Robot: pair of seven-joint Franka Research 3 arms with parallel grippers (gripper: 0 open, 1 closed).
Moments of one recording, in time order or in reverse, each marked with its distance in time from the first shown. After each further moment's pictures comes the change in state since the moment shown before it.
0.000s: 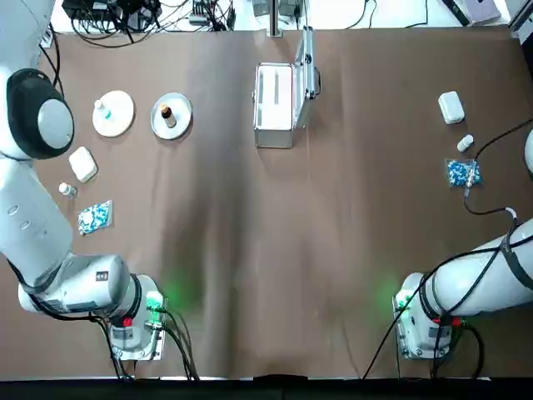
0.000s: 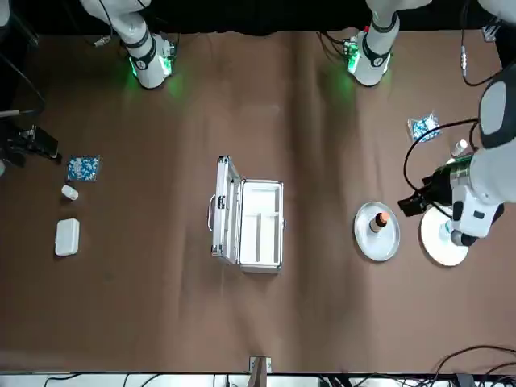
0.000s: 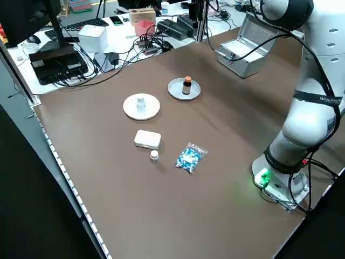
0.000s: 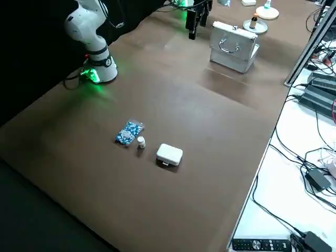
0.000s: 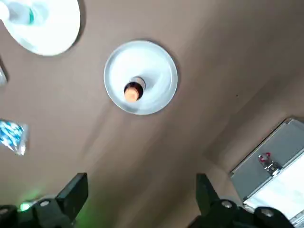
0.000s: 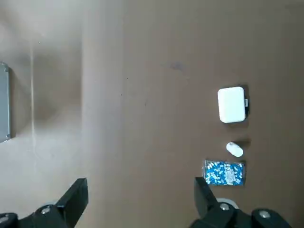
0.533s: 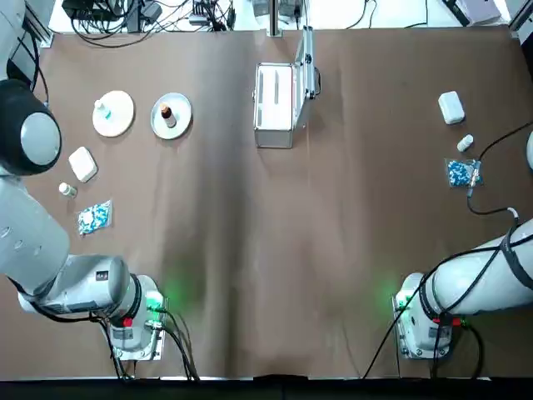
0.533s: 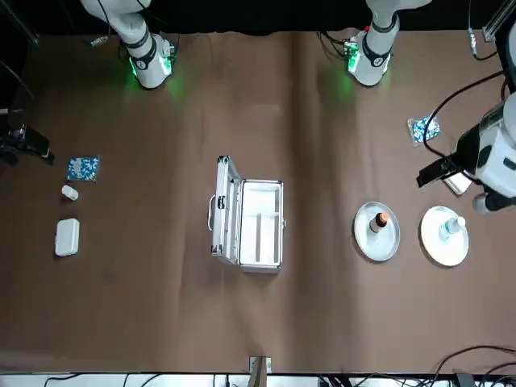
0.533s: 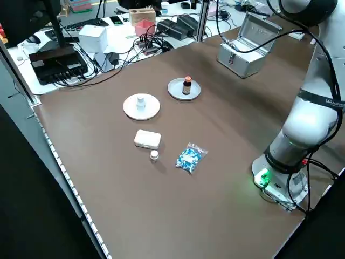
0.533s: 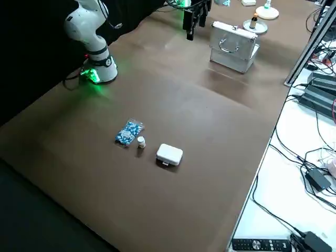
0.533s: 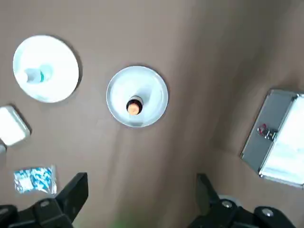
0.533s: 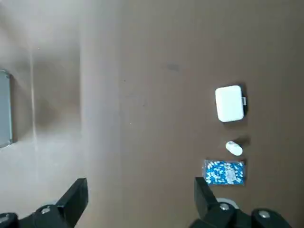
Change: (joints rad) left arm 0.010 -0.126 0.000 -0.008 0.019 0.008 0.306; right arm -0.027 -0.002 -0.001 0.005 0.021 0.000 0.001
